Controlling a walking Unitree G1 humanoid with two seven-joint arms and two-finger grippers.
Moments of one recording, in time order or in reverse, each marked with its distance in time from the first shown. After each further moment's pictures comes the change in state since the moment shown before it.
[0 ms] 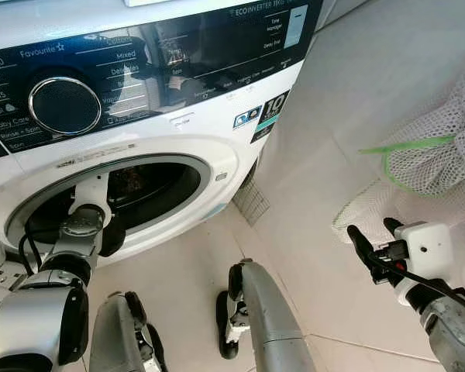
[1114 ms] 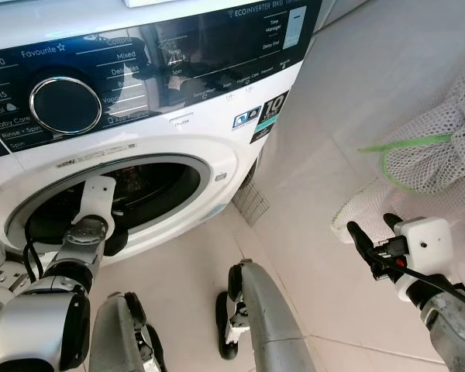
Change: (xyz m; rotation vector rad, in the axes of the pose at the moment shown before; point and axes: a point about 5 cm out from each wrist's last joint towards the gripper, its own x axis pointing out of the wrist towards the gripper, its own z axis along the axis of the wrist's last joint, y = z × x) left arm -0.004 -0.015 -0.011 0.130 0.007 -0.090; right arm 0.002 -0.002 0.004 -0.015 -0.011 -0.001
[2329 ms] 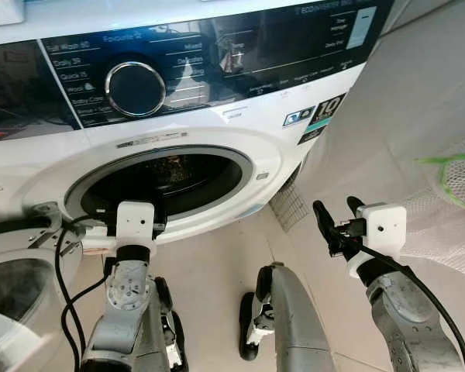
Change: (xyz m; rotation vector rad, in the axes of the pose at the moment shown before) left arm -0.105 -0.058 0.035 -0.130 -0.523 0.143; right arm 0.039 0.042 0.008 0.147 -0.152 -0.004
